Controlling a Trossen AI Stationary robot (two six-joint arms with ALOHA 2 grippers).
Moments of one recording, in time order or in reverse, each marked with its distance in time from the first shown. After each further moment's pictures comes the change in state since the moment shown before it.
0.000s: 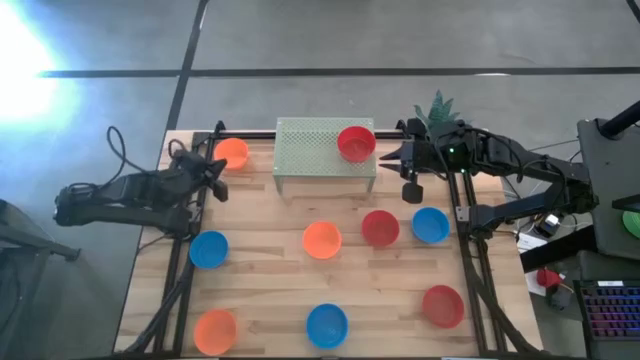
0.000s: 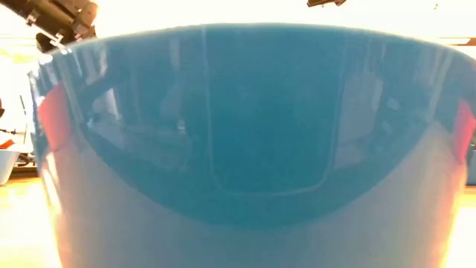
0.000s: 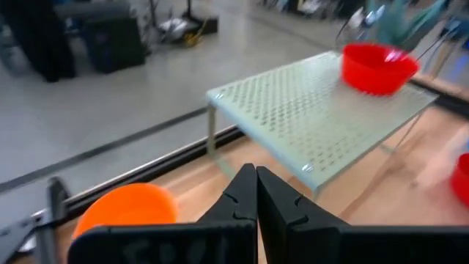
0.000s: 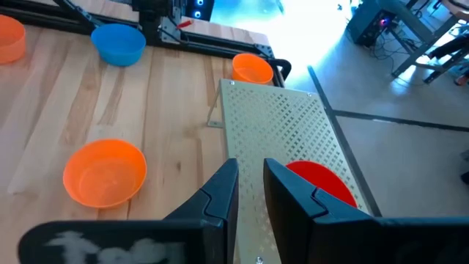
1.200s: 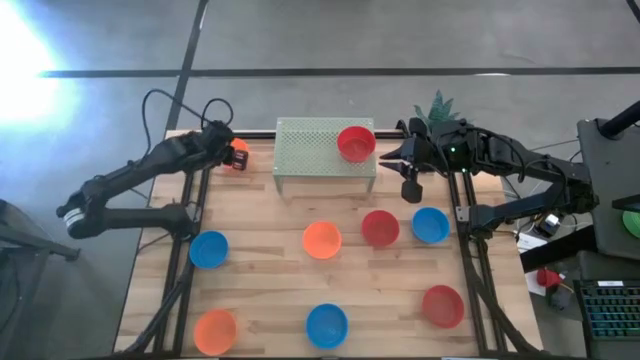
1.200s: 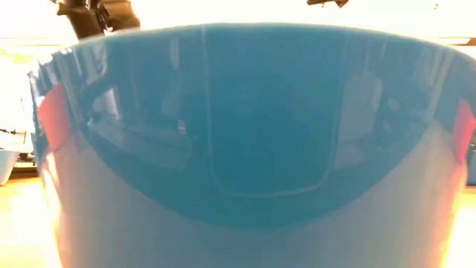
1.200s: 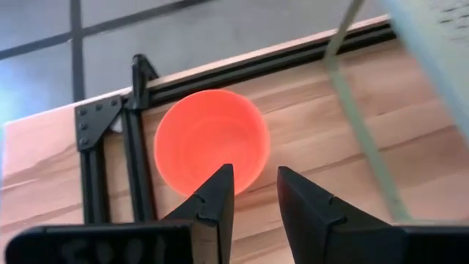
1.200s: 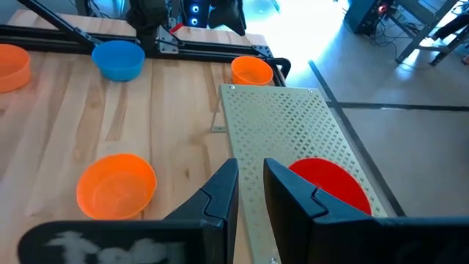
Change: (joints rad) left arm 0.633 0.455 0.212 -0.148 0.351 -0.032; right arm 0.000 0.000 0.009 0.003 0.001 0.100
